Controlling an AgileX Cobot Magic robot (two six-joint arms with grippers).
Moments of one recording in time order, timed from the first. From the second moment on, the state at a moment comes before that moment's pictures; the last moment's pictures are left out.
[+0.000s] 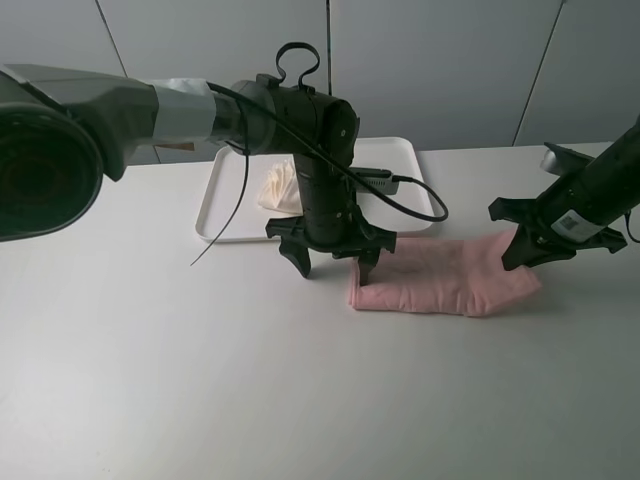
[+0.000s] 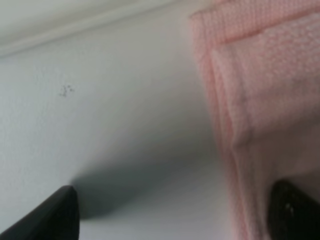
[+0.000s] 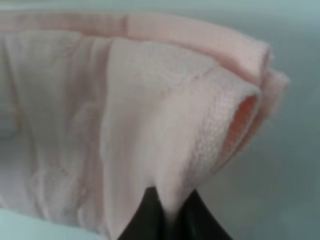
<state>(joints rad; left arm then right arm) -0.74 2.44 -1.91 -0.04 1.06 -0.47 -0.05 1.81 -0.90 0.54 0.70 -0.37</state>
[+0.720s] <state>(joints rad) -0.74 2.44 -1.91 -0.02 1.07 -0.44 -0.04 1.80 -0.88 1.04 0.85 -0.61</state>
